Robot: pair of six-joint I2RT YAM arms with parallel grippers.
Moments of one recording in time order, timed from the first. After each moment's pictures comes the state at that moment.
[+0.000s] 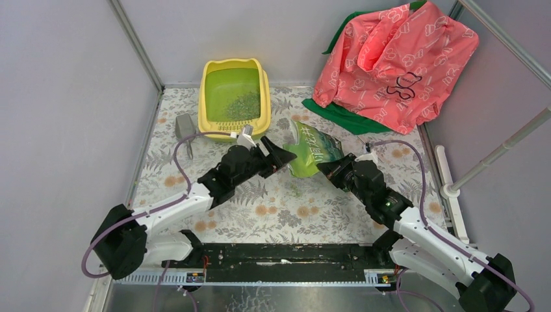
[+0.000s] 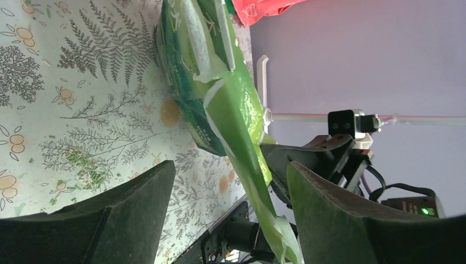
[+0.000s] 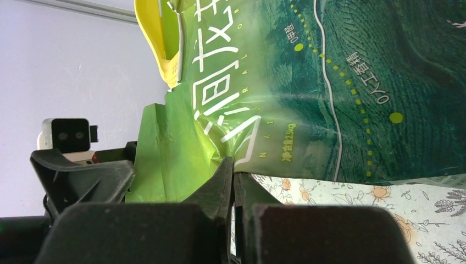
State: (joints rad) left arm -0.75 1.18 0.64 0.28 0.06 -1.18; right arm 0.68 0.78 0.50 -0.07 0.18 1.21
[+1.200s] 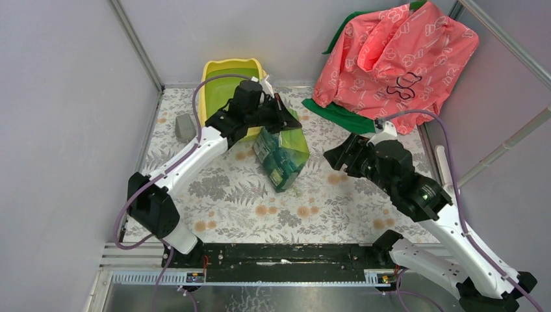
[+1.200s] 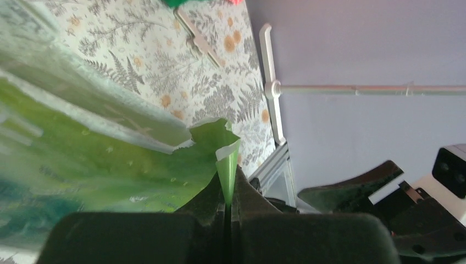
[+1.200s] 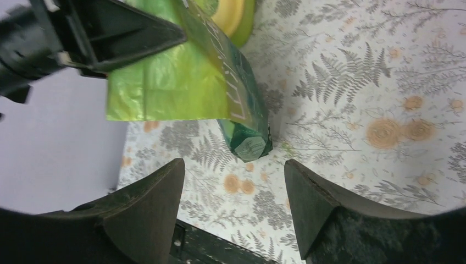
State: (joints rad) left arm -0.57 1.56 1.43 -0.28 0.42 -0.88; right arm 0.68 0.76 1.01 -0.62 0.17 0.78
